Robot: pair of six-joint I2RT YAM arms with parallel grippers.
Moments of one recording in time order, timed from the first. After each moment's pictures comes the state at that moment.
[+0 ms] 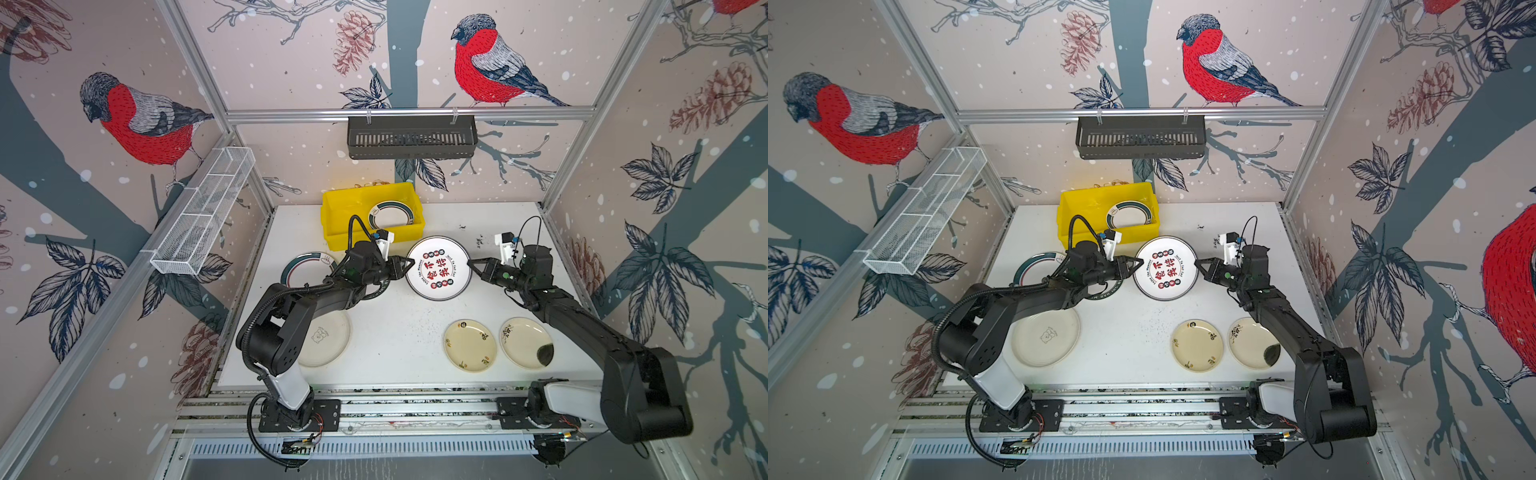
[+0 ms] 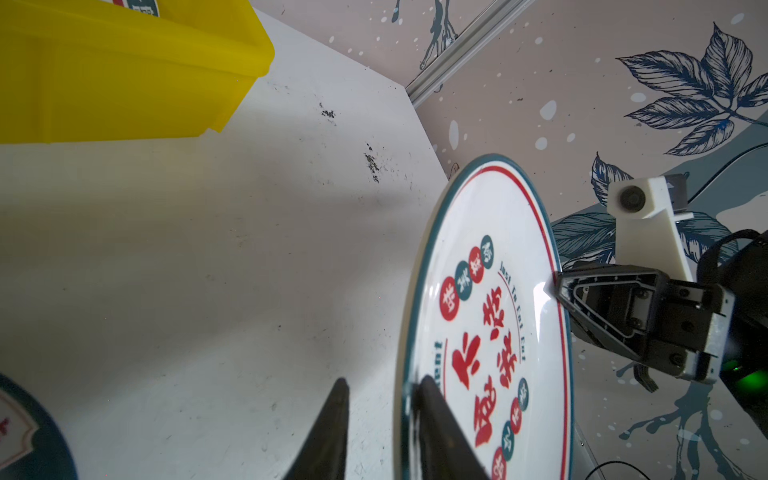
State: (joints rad) left arm -0.49 1.72 0.87 0.50 0.55 -0.66; right arm 0.13 1.25 0.64 0.17 -0.70 0.60
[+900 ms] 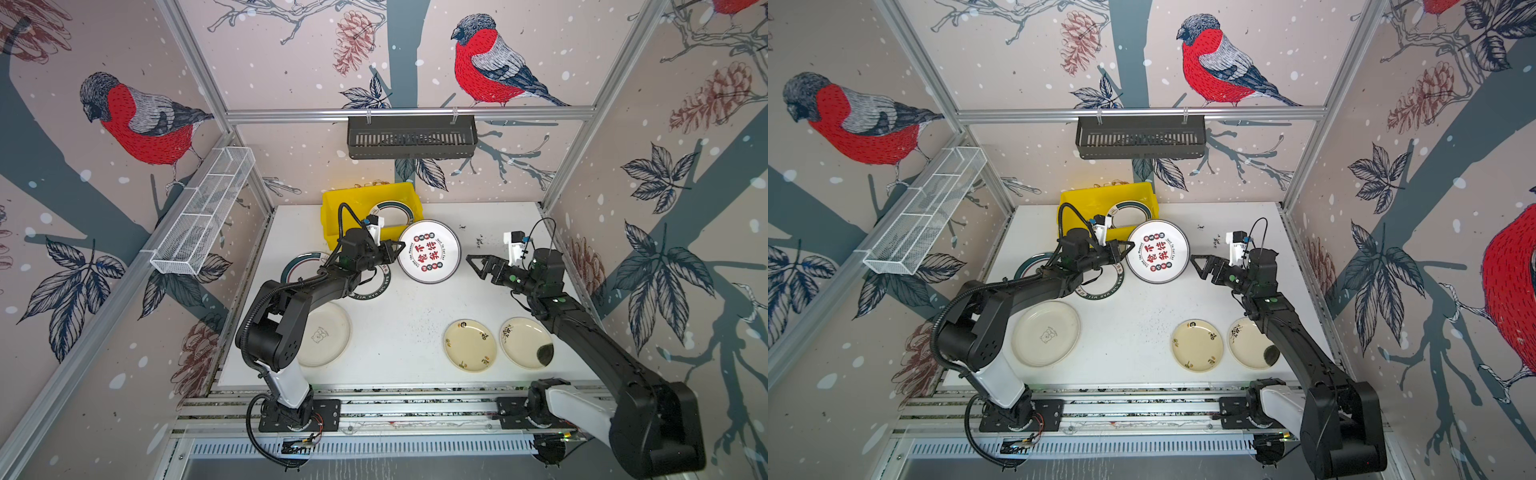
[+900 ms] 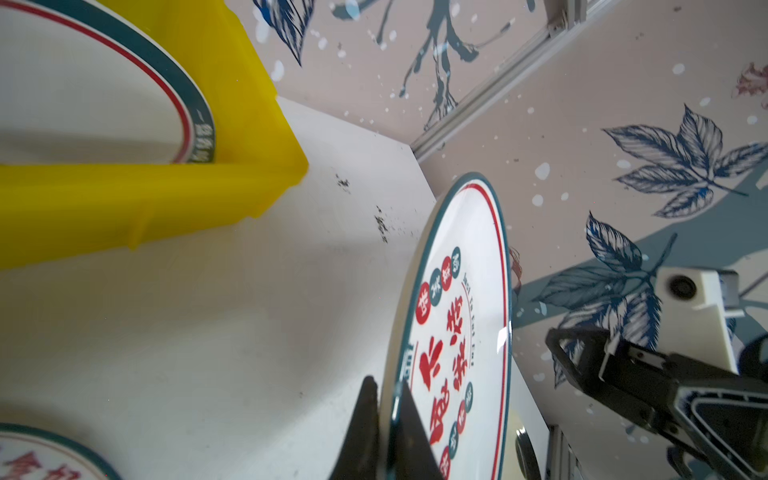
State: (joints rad) left arm -0.38 1.73 0.97 0.48 0.50 -0.68; right arm 0.13 1.08 0.62 0.13 -0.63 0.54
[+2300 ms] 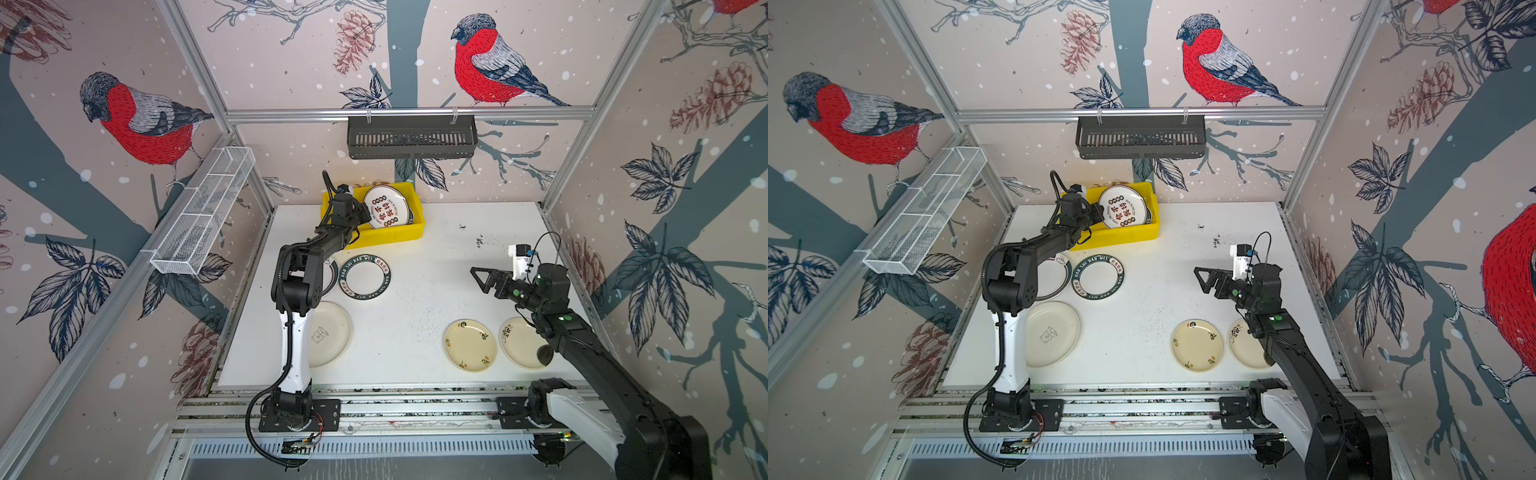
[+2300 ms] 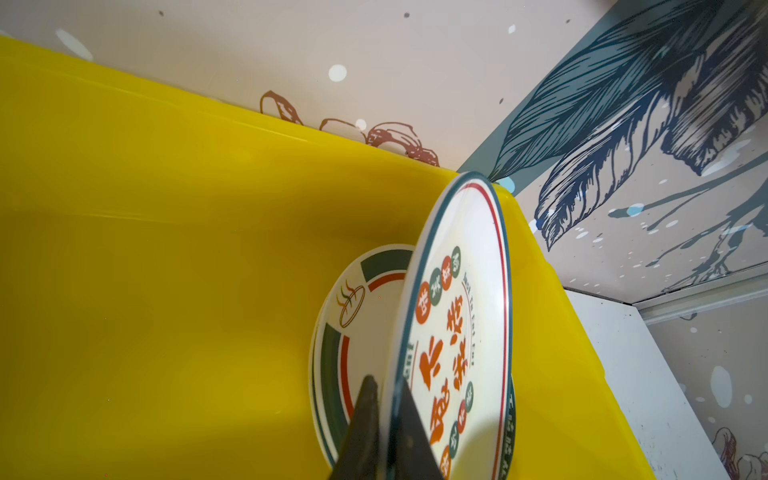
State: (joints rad) left arm -0.19 2.26 1.67 0.20 0.19 -0.52; right arm 0.13 0.95 0.51 0.08 -0.57 0.48
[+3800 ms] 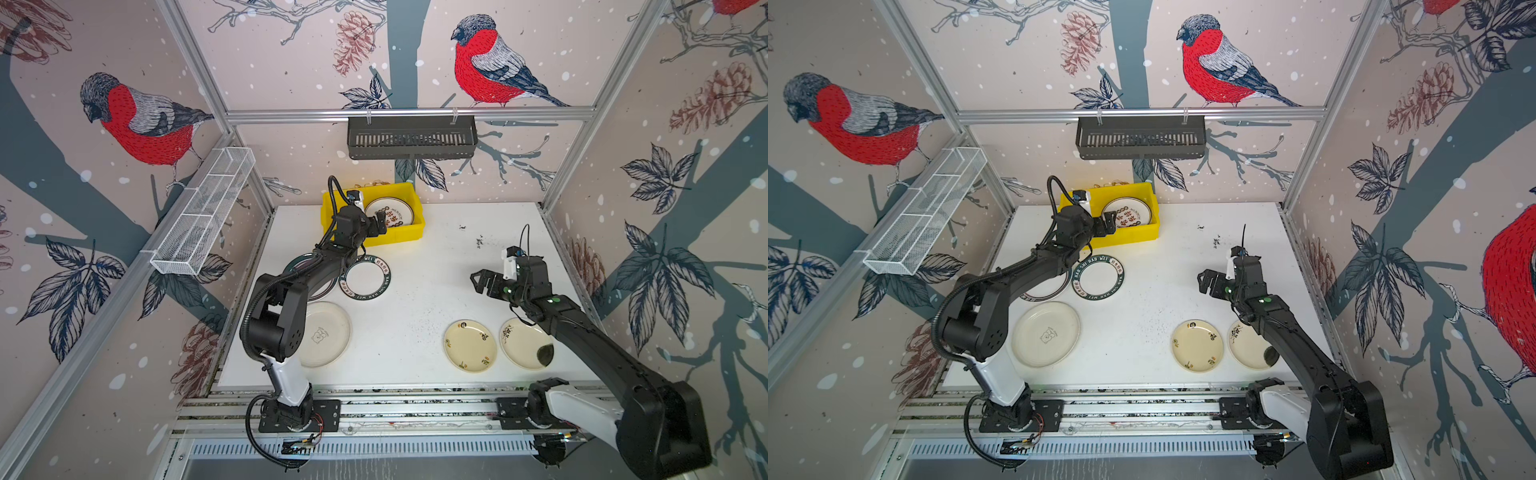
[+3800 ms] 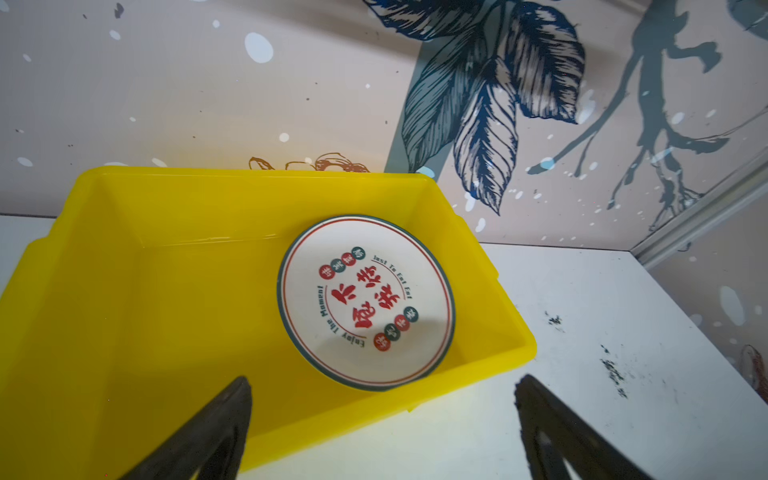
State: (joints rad) left arm -0.35 1.75 1.16 0.29 -0.03 -0.32; right arm 0.23 1.09 0.64 -0.28 -0.19 0.44
